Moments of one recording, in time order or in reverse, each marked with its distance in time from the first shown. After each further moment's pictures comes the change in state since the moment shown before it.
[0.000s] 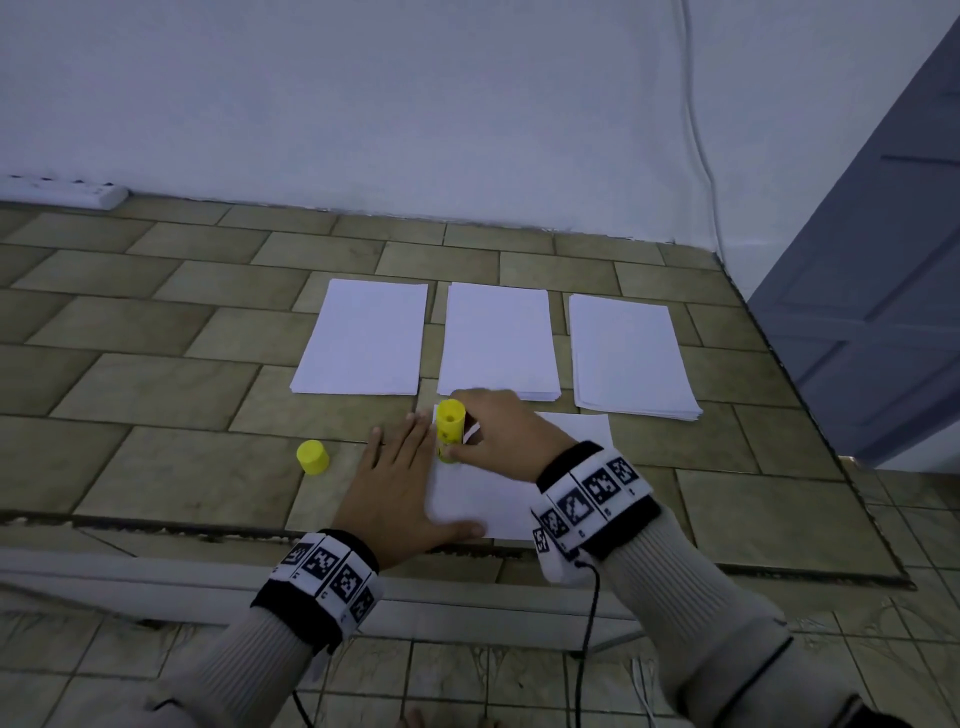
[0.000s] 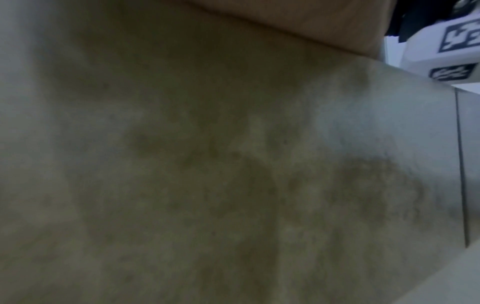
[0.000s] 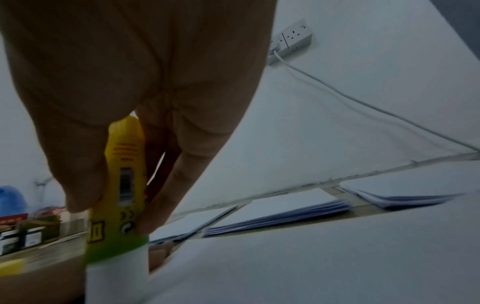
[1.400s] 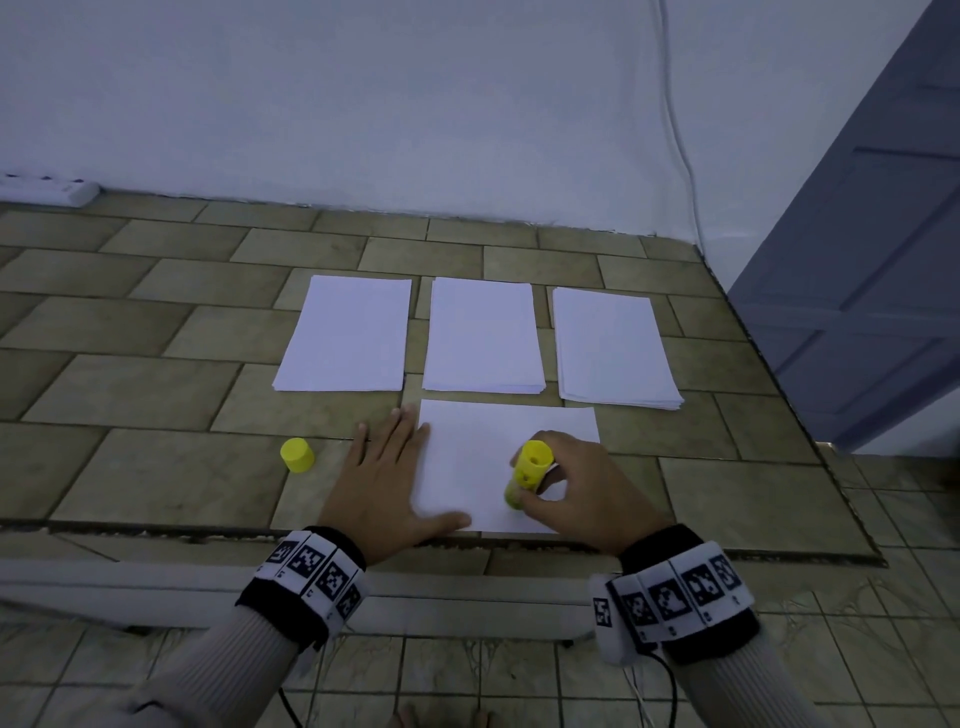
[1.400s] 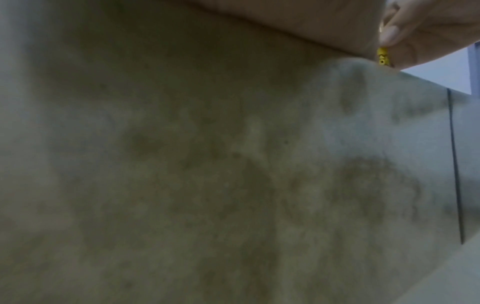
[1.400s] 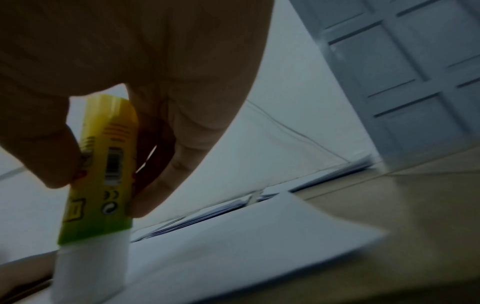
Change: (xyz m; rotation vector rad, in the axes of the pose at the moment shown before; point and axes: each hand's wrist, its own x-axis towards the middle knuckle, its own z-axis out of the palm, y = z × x) left_hand 0.000 -0.001 0.003 0.009 0.018 0.000; right_hand -0.099 0.028 -0.002 0.151 0.251 0.067
